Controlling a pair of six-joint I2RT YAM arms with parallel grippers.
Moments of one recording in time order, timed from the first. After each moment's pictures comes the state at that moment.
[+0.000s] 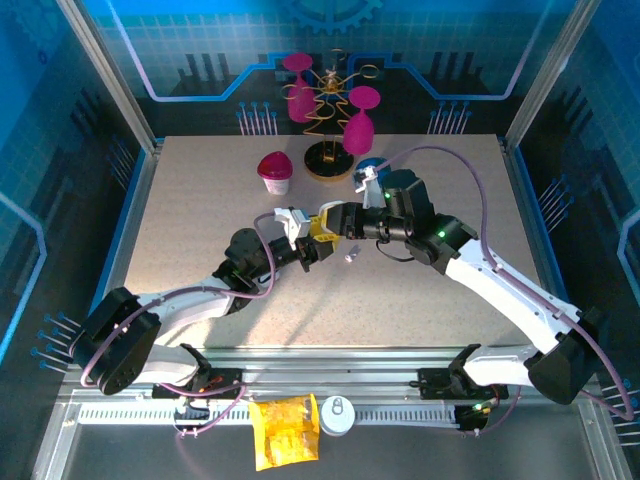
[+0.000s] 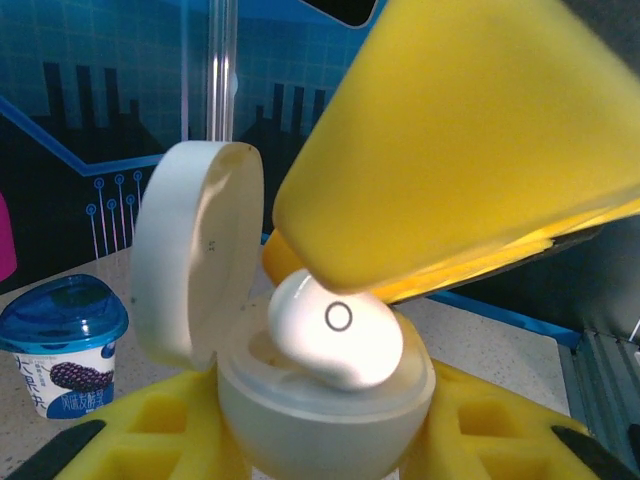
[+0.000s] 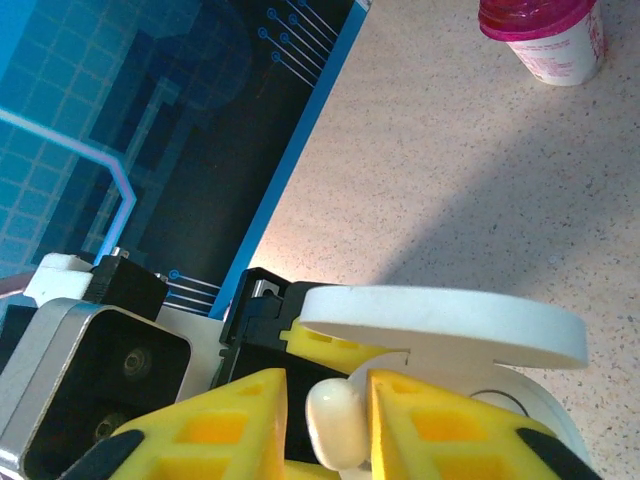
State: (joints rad) left arm -0.62 1.34 0.55 0.90 0.43 -0.17; right arm 0.68 1.27 1.19 -0.39 -0.35 0.69
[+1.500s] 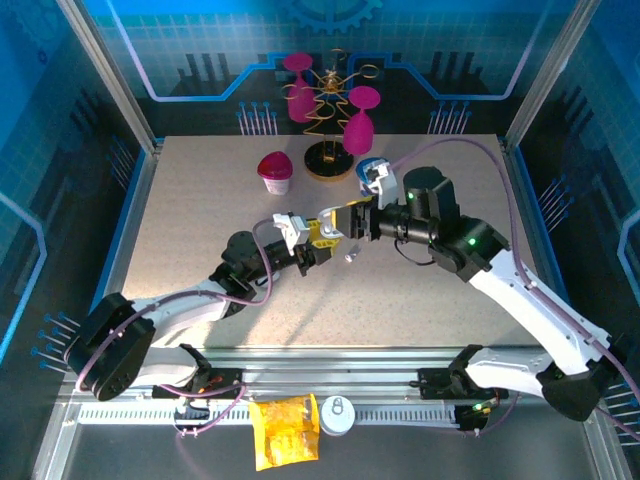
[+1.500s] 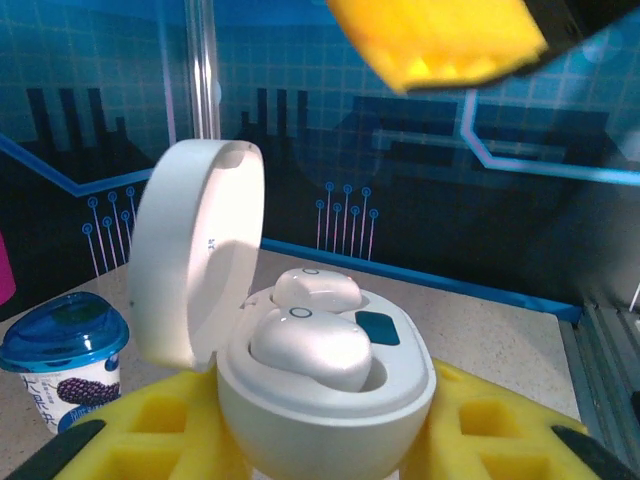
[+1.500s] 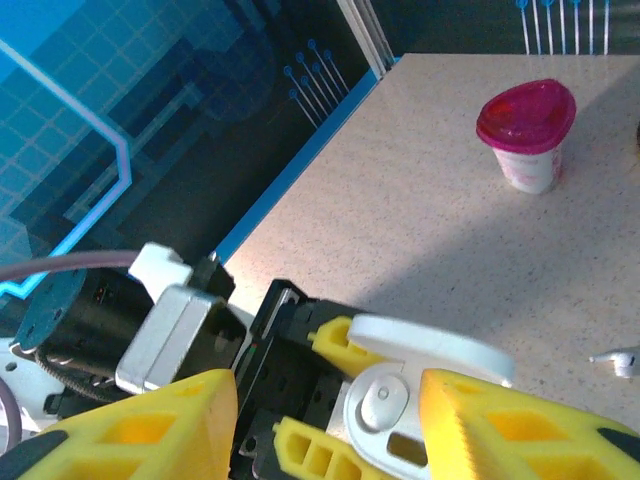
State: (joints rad) left arm -0.62 1.29 0.52 0.88 0.47 -0.07; right arm 0.68 1.17 1.31 -0.54 -0.27 0.43
